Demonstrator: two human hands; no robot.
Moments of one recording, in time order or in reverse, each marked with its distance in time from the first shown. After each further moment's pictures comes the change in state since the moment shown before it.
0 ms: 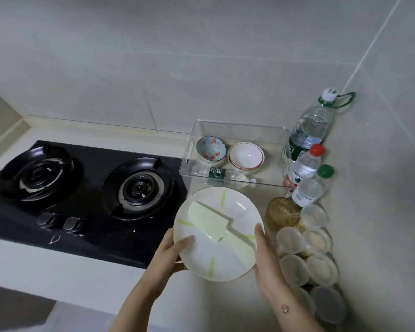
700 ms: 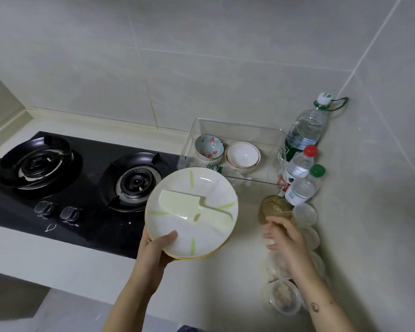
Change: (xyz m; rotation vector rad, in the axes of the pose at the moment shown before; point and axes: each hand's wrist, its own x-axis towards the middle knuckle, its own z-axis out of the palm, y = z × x) left_hand -0.023 0.003 0.008 -0.344 0.145 0.176; right_hand -0.002 -0.040 -0.062 -0.359 0.024 -0.325
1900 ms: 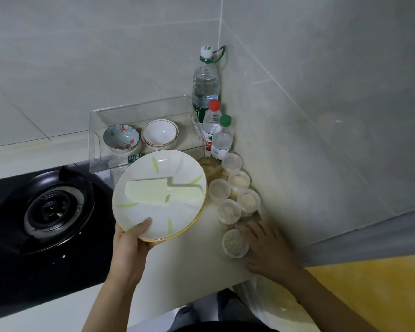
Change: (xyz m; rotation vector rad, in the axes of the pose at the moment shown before) left_hand 0.022 -0.023 0.041 0.056 -0.251 -0.135; right_hand -0.089 0.128 -0.070 -1.278 0.037 -0.500
